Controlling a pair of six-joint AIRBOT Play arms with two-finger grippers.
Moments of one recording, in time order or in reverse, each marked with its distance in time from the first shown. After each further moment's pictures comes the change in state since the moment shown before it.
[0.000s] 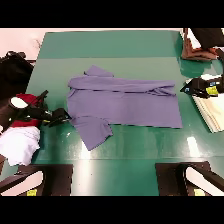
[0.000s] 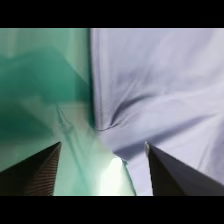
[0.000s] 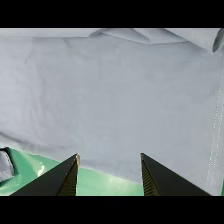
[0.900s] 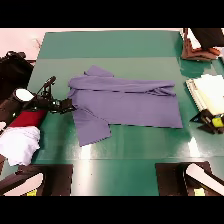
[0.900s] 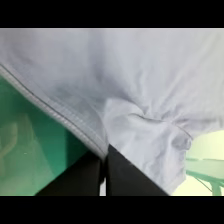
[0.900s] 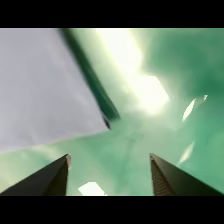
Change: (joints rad) left arm -0.174 0.016 0.150 -0.038 0.064 0.016; right arm -0.449 -0.060 -0.418 -0.090 -0.003 -0.001
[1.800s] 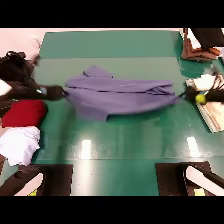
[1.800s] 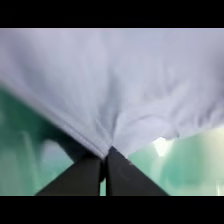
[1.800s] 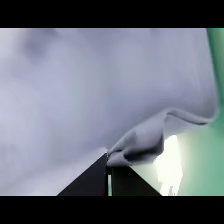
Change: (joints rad) left arm 0.000 0.225 0.217 0.063 -0.089 -0.027; right arm 0.369 0.036 0.212 0.249 -0.299 -0.063
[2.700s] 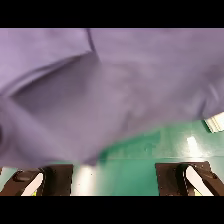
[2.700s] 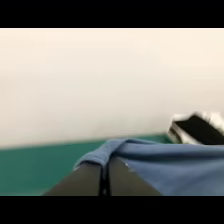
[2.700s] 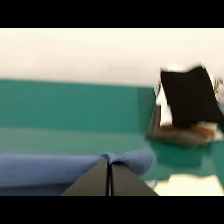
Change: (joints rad) left arm -0.001 0.170 0.898 0.284 -0.119 -0.218; right arm 0.014 0.202 0.963 -0.371 0.309 0.095
